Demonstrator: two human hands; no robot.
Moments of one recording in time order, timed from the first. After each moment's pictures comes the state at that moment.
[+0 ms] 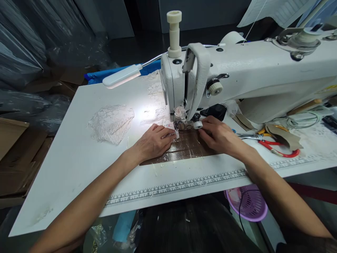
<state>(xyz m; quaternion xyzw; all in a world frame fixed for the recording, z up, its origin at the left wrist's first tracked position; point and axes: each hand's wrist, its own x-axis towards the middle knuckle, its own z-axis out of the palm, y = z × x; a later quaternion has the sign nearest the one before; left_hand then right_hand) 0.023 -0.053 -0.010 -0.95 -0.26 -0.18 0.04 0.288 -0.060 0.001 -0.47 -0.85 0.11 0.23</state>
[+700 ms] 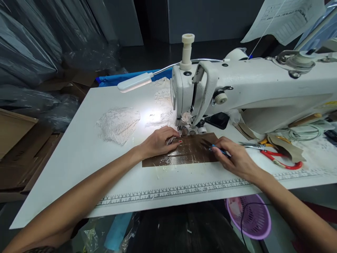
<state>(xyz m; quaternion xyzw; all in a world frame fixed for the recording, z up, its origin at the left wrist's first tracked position) 0.029 -0.043 -0.015 -0.89 -0.30 -0.30 -0.17 0.317 -0.092 -0.010 -0.43 -0.84 0.17 0.28</state>
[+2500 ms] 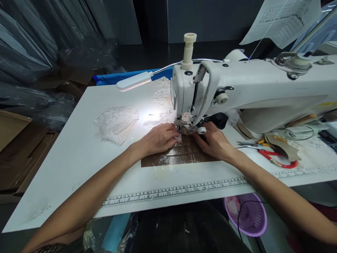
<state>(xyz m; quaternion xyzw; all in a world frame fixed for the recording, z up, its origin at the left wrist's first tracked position) 0.029 -0.039 0.000 -0.93 -0.32 -0.18 -0.07 0.273 -0.050 -0.005 -0.45 -0.87 0.04 0.21</state>
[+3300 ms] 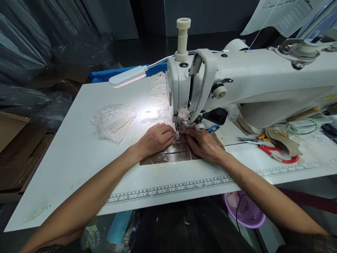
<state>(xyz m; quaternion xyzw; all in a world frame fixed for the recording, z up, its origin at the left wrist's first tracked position) 0.029 -0.041 -0.021 -0.93 -0.28 -0.26 0.04 0.253 -0.061 -0.031 -0.41 -0.85 0.17 0.29</state>
